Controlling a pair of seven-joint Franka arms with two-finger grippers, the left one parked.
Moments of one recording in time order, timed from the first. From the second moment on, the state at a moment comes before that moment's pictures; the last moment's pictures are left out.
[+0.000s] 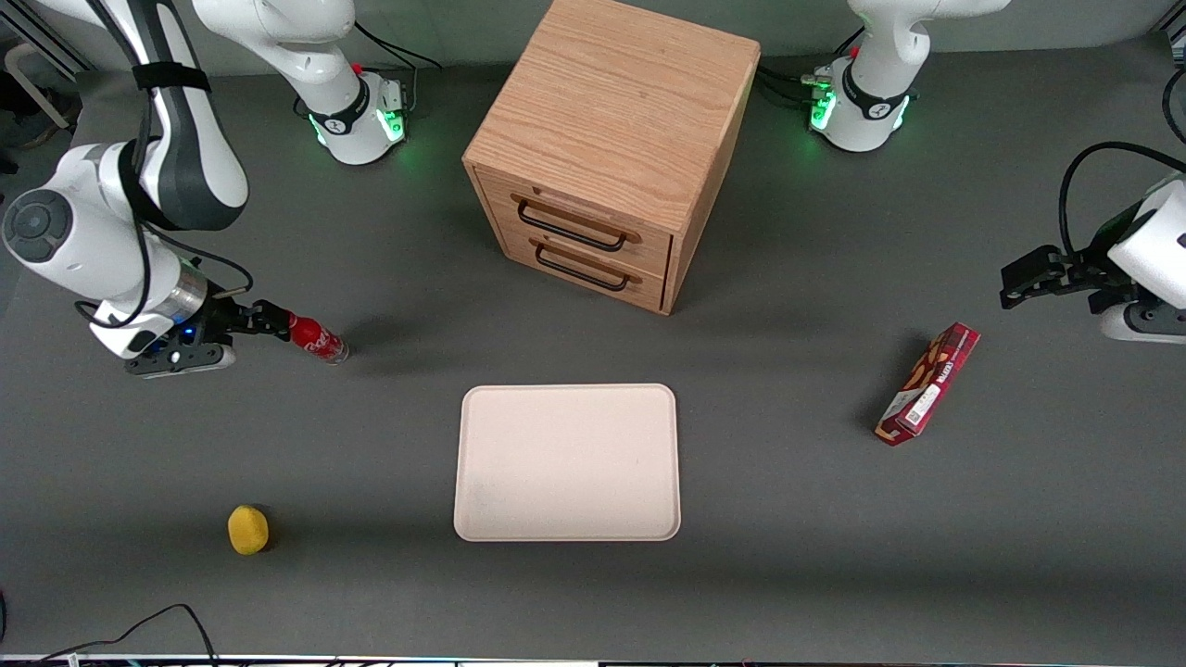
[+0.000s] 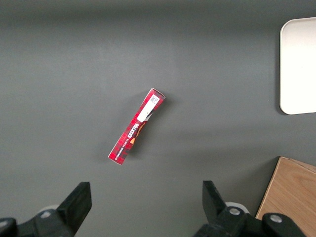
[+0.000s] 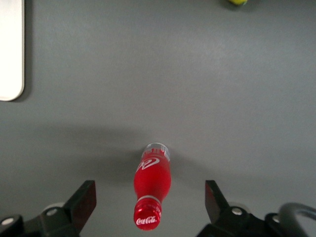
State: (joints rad) arm -0.10 0.03 0.11 -2.18 0.00 2.20 -0.11
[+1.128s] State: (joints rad) arm -0.10 -0.03 0.12 -2.36 0.00 2.34 -0.11
